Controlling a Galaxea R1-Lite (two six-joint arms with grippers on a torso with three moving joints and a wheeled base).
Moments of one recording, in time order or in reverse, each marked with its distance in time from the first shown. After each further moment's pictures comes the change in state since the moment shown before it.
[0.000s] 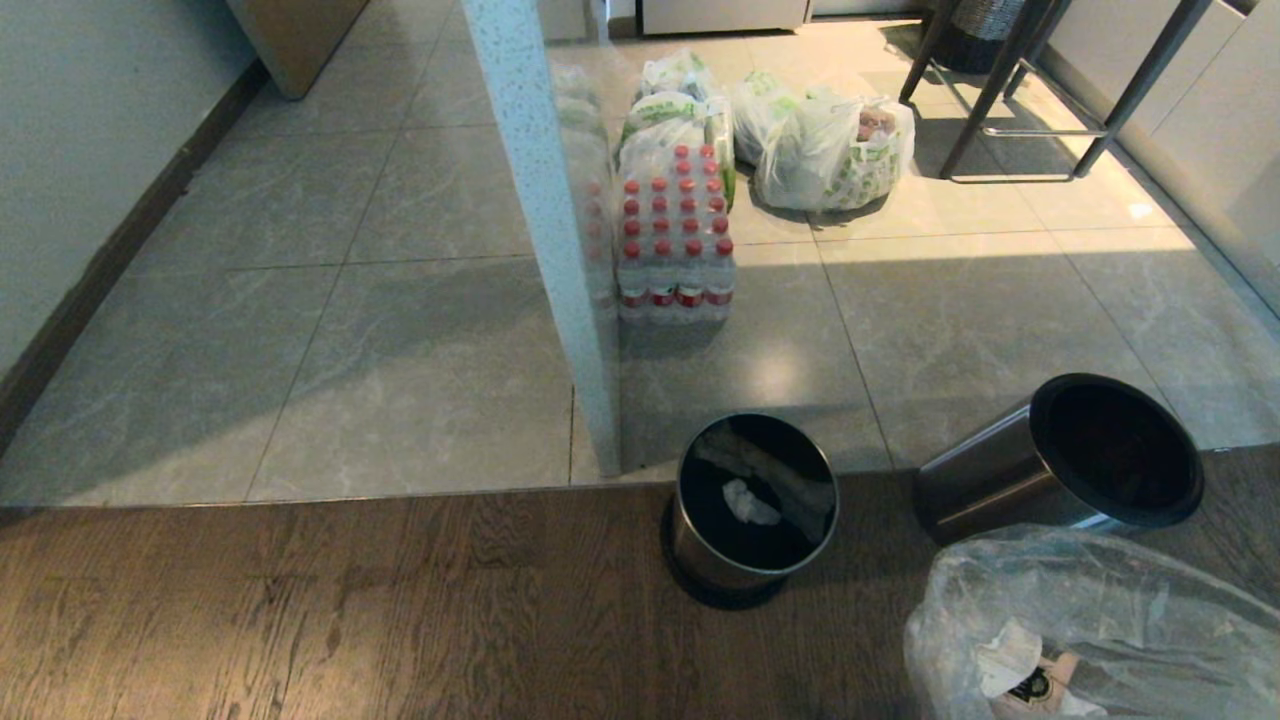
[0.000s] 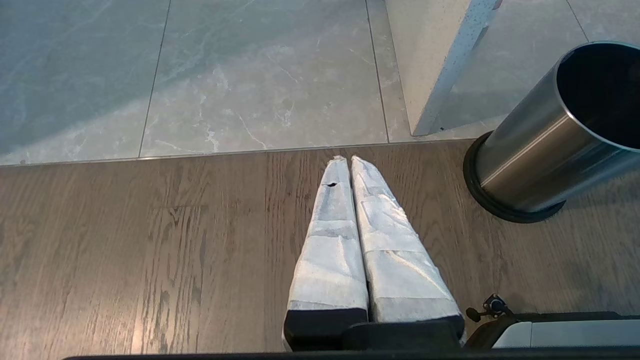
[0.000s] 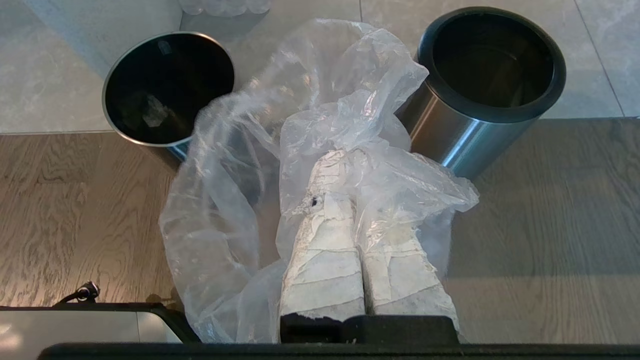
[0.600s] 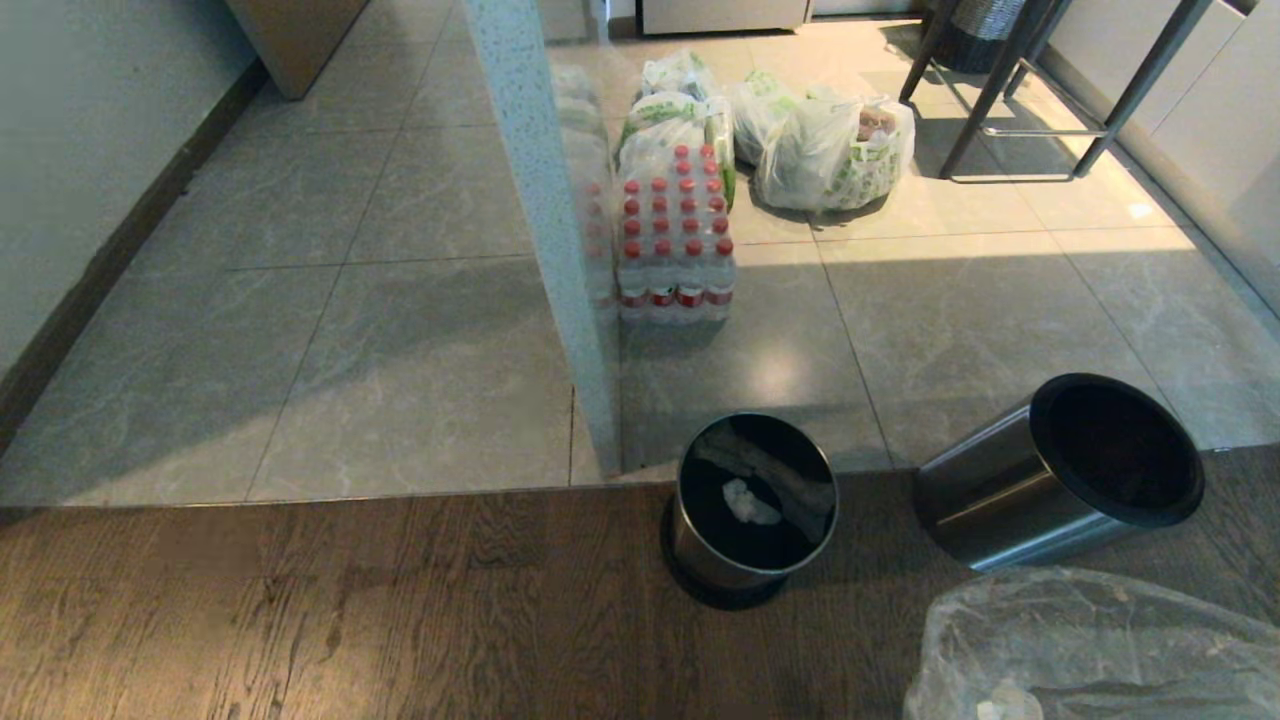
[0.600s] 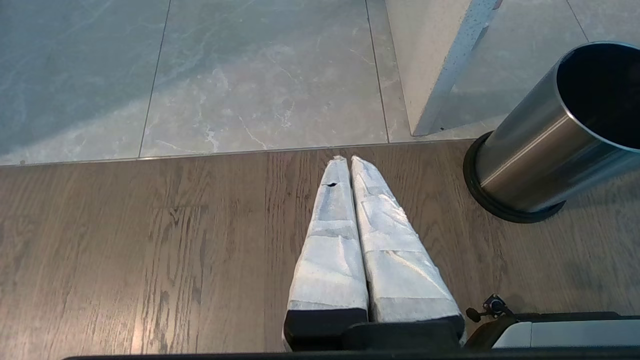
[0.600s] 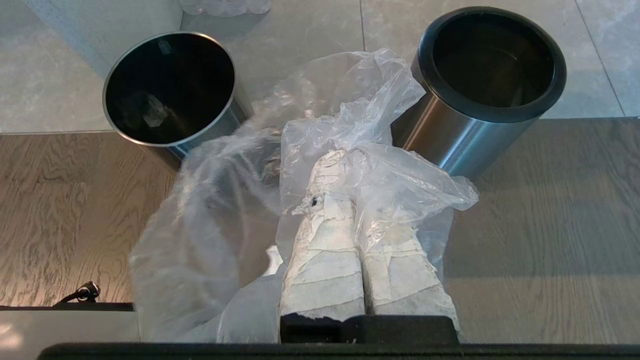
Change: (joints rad) left arm 0.000 0.000 0.000 0.000 0.000 0.000; right arm 0.000 -0.002 0.000 -0.001 0.000 0.000
